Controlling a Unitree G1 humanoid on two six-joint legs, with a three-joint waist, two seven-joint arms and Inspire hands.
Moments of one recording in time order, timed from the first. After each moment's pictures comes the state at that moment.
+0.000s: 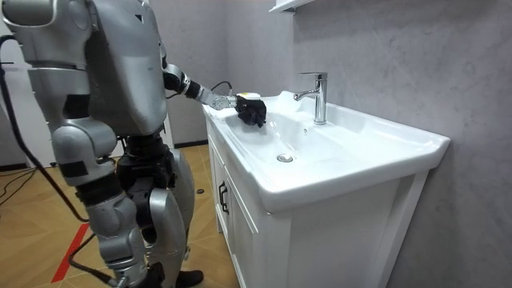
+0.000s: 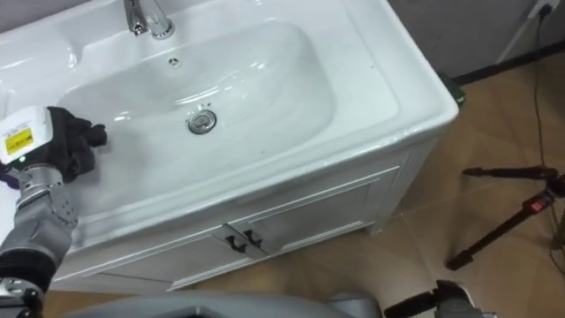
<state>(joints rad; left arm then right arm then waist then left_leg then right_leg) -0.13 0.39 0.06 0.71 0.87 0.09 0.48 0.00 -0.31 -0.06 1.31 -0.16 0.08 -0.07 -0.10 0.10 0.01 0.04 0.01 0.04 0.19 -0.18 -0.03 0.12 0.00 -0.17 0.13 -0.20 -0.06</state>
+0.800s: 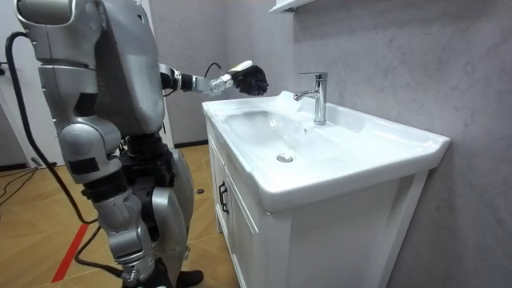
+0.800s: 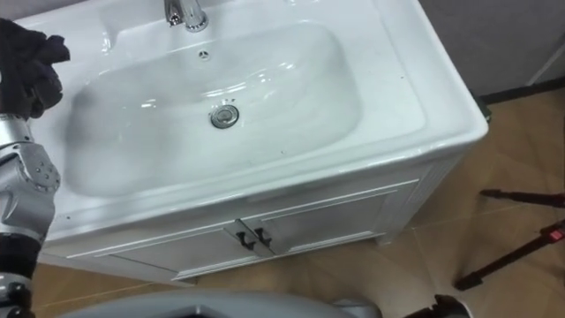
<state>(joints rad) -0.05 0.42 0.13 0.42 0.84 0.10 0.60 0.07 -0.31 -0.02 1.27 -0.17 0.10 -0.05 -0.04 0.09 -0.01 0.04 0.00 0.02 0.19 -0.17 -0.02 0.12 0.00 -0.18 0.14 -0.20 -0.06</state>
